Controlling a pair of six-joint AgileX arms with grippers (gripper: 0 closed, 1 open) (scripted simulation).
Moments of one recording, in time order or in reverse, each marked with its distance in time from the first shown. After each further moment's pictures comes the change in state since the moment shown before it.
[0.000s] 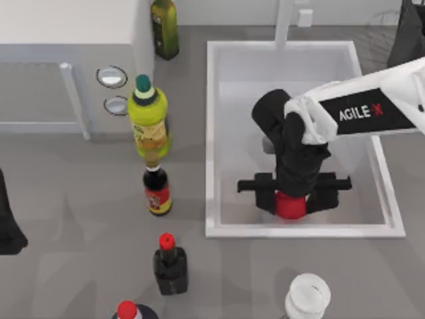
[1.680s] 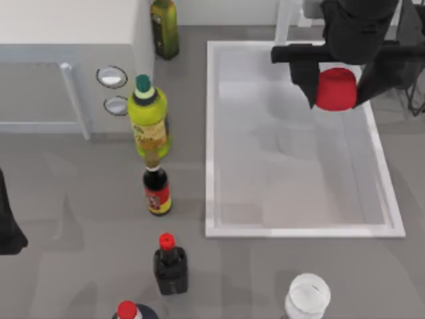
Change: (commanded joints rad) left arm 0.000 0.000 0.000 0.000 0.000 0.000; right arm -0.075 -0.307 0.643 -0.902 0.016 -0.087
